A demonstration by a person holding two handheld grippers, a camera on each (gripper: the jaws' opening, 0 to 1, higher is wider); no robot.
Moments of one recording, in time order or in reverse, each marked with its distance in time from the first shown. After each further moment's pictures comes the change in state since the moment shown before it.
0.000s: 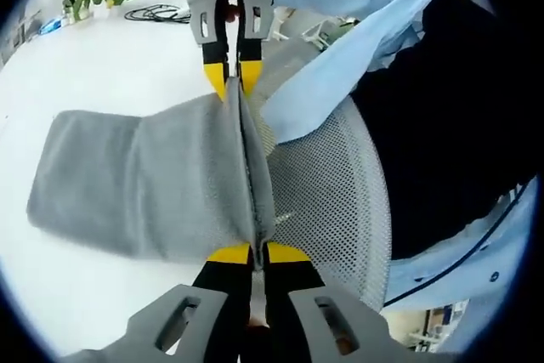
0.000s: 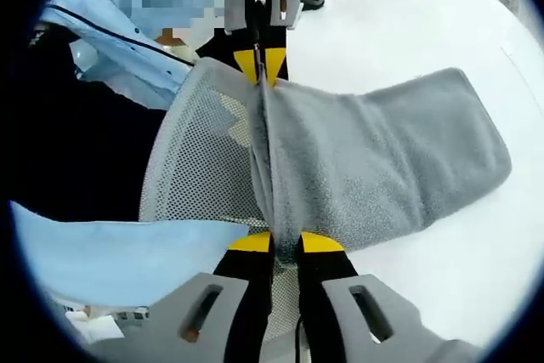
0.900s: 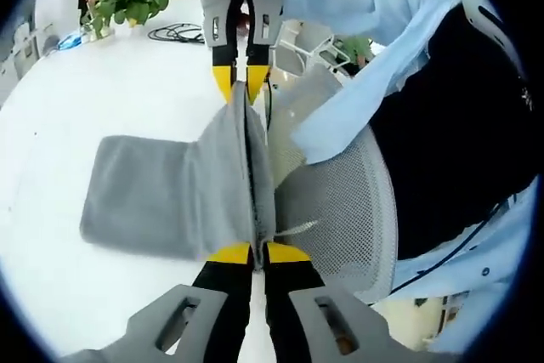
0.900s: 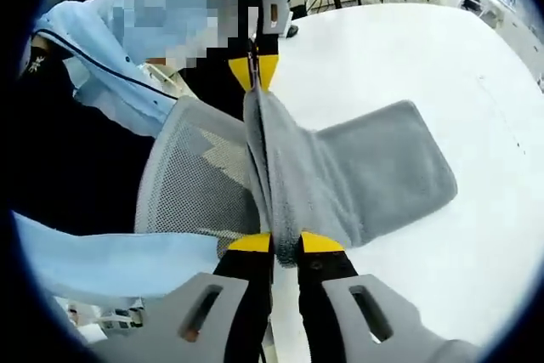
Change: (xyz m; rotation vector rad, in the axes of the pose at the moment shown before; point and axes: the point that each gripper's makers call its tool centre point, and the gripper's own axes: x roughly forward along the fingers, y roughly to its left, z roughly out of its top) left arm -0.055 0.043 0.030 0.018 -0.037 0.102; right arm -0.060 -0.044 0.034 -0.004 -0.069 -0.123
